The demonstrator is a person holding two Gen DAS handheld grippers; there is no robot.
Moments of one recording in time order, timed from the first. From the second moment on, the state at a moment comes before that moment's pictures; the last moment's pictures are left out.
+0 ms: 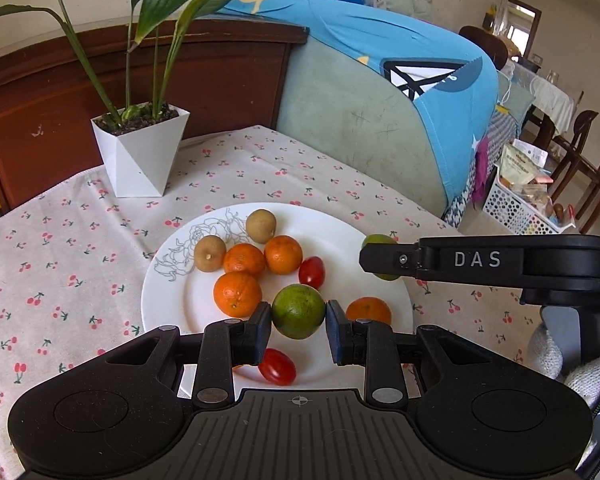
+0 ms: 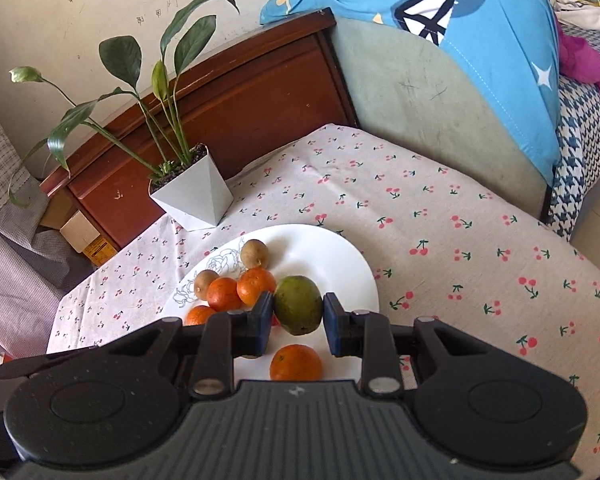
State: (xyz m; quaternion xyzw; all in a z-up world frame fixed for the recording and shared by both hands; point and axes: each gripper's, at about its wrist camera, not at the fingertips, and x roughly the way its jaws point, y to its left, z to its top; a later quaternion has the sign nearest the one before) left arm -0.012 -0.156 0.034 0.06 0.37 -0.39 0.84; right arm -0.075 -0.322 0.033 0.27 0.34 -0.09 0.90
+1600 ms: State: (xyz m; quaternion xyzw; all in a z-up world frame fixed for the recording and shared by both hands) left arm -0.023 -0.108 0.040 0.06 0.44 -0.18 0.87; right arm -0.124 -0.261 0.051 0.22 0.34 -0.21 0.89
